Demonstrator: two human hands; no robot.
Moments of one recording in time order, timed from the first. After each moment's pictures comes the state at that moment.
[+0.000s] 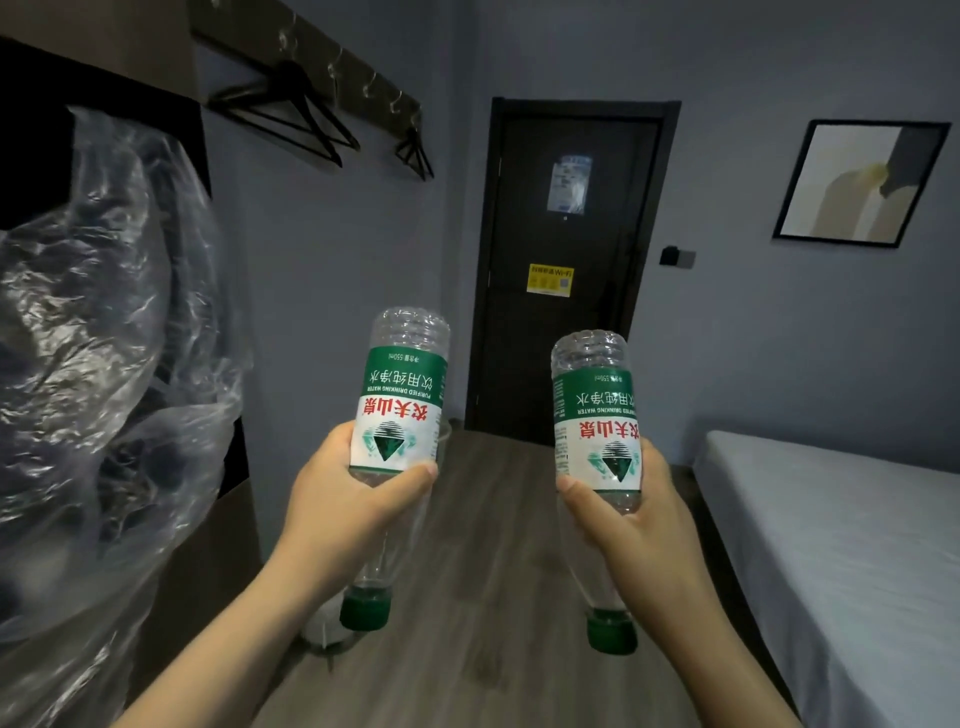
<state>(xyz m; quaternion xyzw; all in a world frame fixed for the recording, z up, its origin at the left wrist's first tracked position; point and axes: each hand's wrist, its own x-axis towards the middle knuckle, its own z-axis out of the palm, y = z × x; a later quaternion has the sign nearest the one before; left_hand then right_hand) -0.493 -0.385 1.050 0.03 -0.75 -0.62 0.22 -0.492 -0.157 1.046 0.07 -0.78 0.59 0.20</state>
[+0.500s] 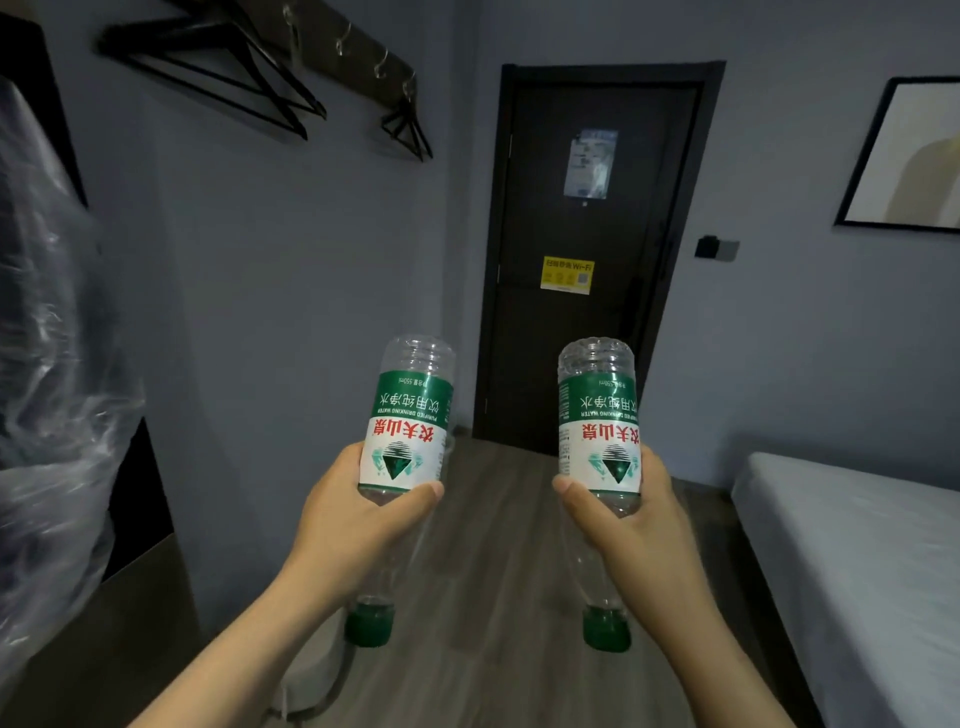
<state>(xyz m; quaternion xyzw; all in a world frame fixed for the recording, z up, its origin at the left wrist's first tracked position) -0.743 -0.336 1.020 0.06 -0.76 -0.61 0.19 -0.754 -0.111 1.024 0.06 -0.78 0.60 0.17</state>
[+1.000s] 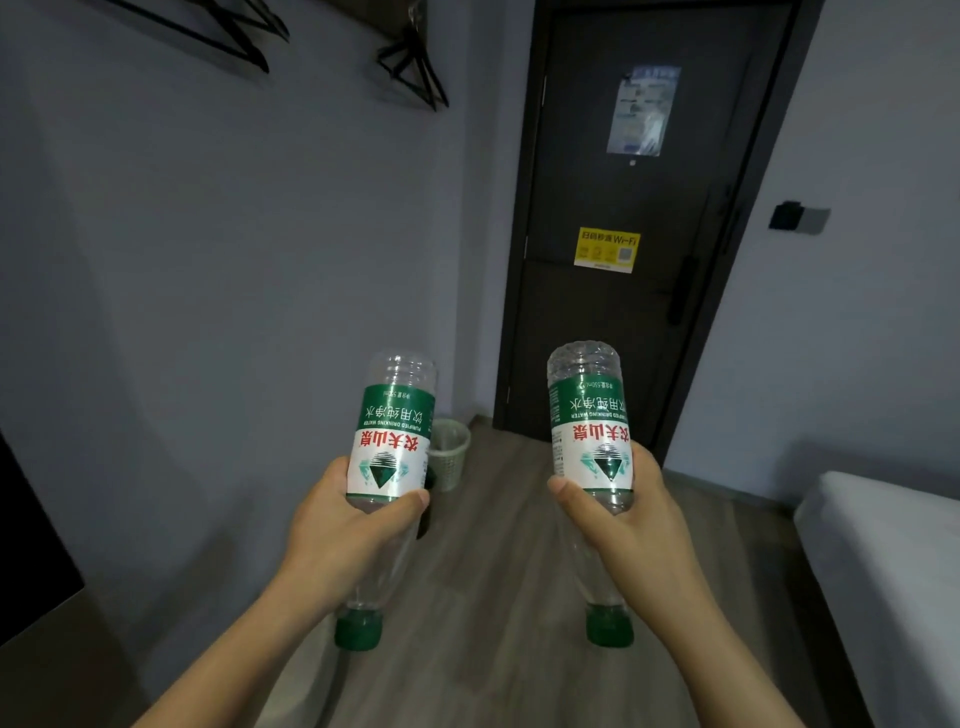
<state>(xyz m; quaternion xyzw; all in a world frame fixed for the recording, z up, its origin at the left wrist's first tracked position) -0.981 -0.327 0.978 0.14 -0.74 -0.63 0.18 -1.011 -0.096 0.994 0.09 -0.79 0.60 0.10</state>
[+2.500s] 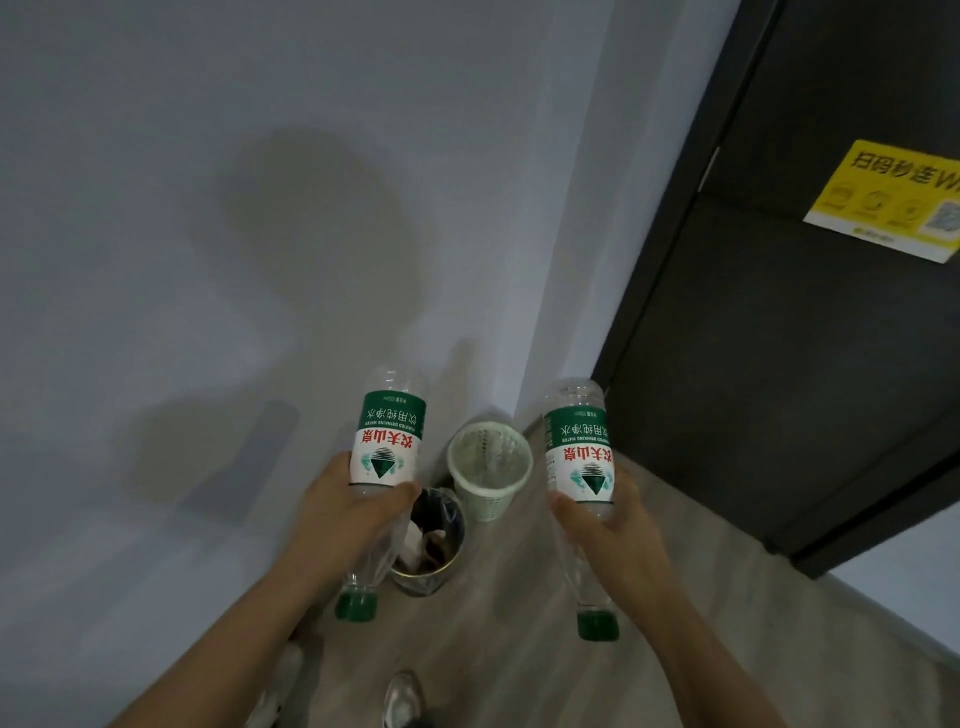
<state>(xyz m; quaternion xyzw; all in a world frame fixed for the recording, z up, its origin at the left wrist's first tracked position) -1.683 -0.490 0.851 0.35 -0.74 -0.57 0.12 -1.783 -0.260 0.858 0.07 -0.82 0.56 -0.14</state>
